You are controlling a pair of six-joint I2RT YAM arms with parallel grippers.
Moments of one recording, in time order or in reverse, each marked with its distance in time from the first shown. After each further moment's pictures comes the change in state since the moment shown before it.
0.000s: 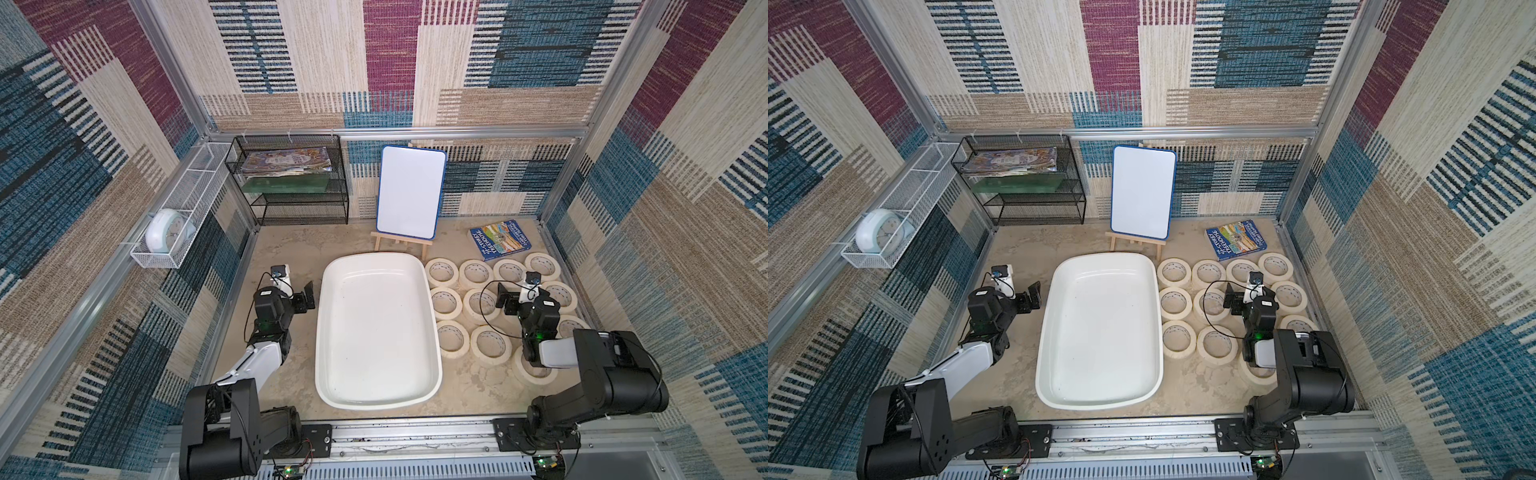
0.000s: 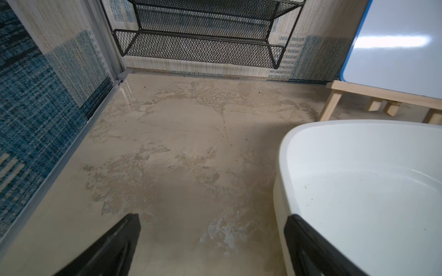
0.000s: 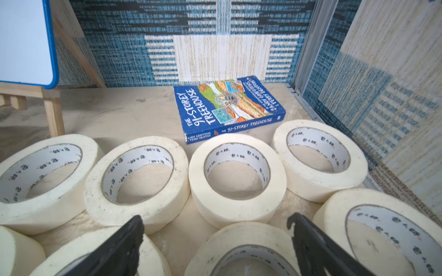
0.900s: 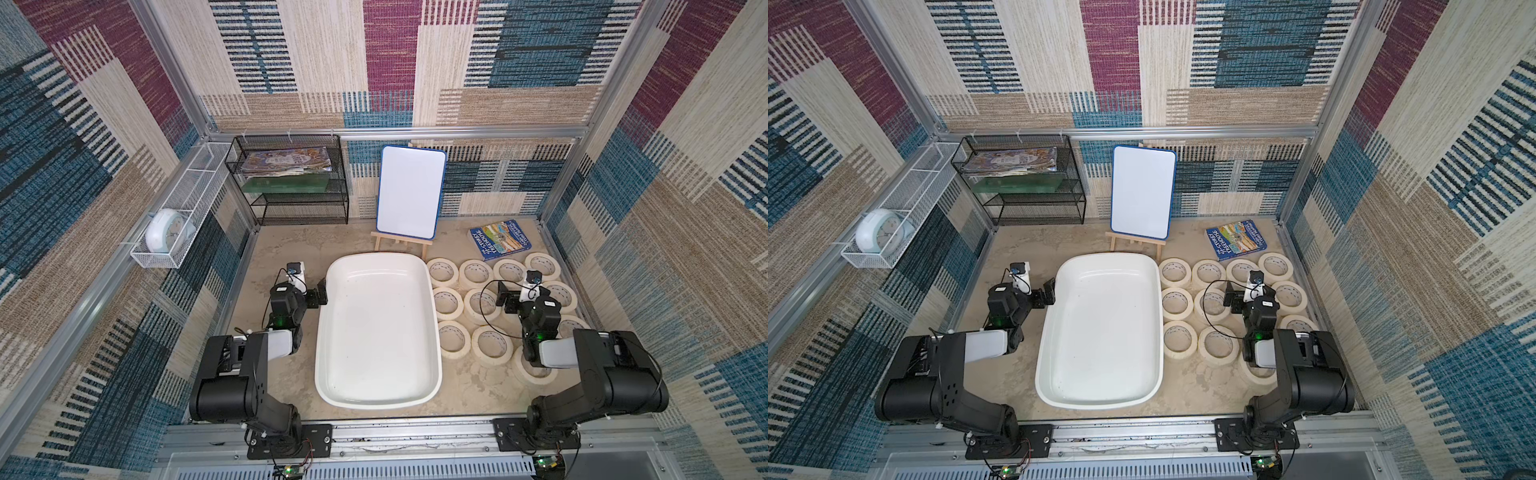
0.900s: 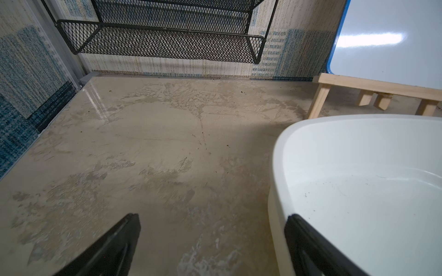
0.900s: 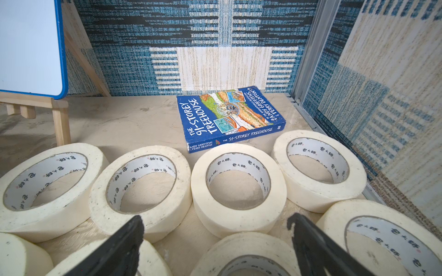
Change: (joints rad) left arm -0.087 0.273 0.025 0.265 -0.042 -0.003; right arm 0.000 0.000 -0.001 0.024 -0.010 -0.003
